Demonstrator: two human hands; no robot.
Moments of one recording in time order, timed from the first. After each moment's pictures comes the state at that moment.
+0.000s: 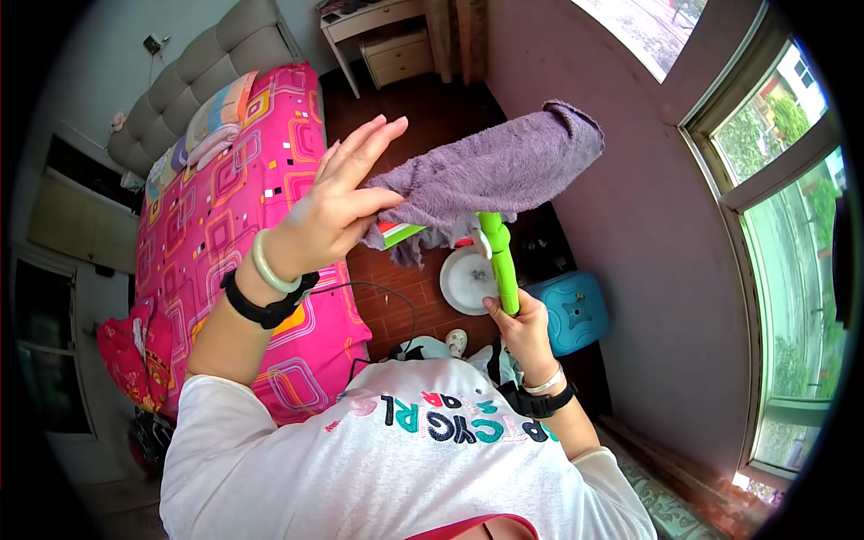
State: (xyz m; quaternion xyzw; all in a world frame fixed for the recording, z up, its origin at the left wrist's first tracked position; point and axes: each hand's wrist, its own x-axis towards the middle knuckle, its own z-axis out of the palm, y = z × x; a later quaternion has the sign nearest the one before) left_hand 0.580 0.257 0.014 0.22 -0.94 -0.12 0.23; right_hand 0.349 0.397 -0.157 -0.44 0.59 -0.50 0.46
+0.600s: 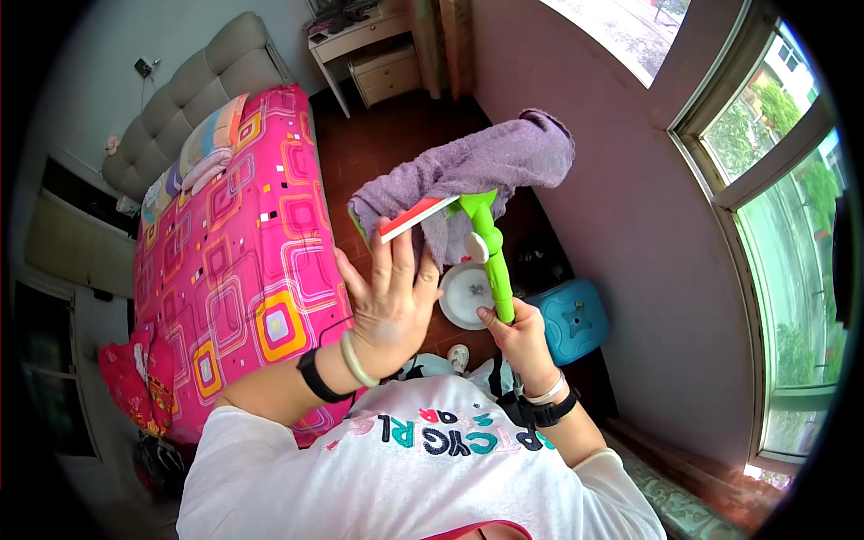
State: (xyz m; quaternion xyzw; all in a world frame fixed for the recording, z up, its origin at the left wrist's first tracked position) left_hand 0.529 0.331 -0.059 0.44 -0.86 0.17 0.17; right_hand 0.354 0.384 -0.141 -0.40 0.57 -0.49 0.53
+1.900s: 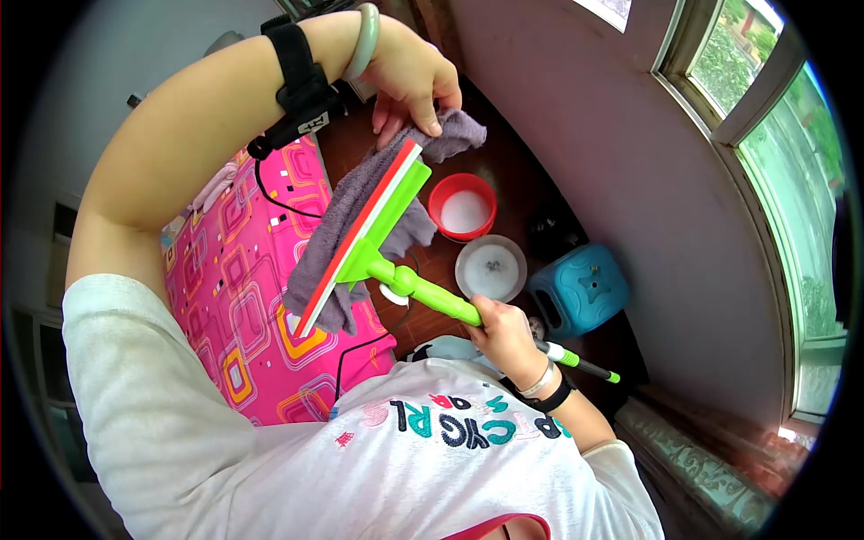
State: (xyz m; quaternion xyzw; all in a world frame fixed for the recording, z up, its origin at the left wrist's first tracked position) left_hand 0.412 0.160 0.090 0.29 -0.80 -0.32 -0.42; right_hand 0.363 0.424 -0.154 -0.67 0.57 -0.39 0.26
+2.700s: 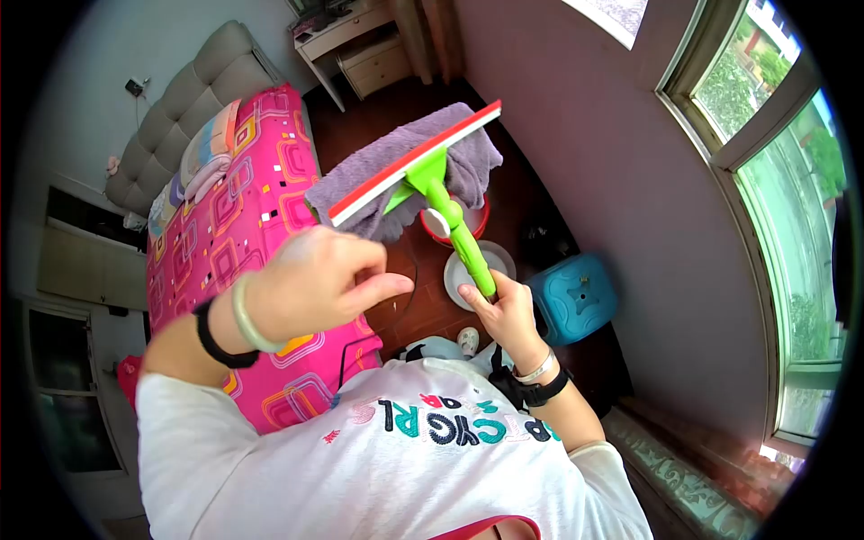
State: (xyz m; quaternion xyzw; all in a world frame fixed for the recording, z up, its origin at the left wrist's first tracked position) left_hand 0.533 0.302 0.051 0.33 -0.92 -0.23 0.00; right_hand 0.343 0.385 -0.137 -0.51 0.62 -0.46 0.39
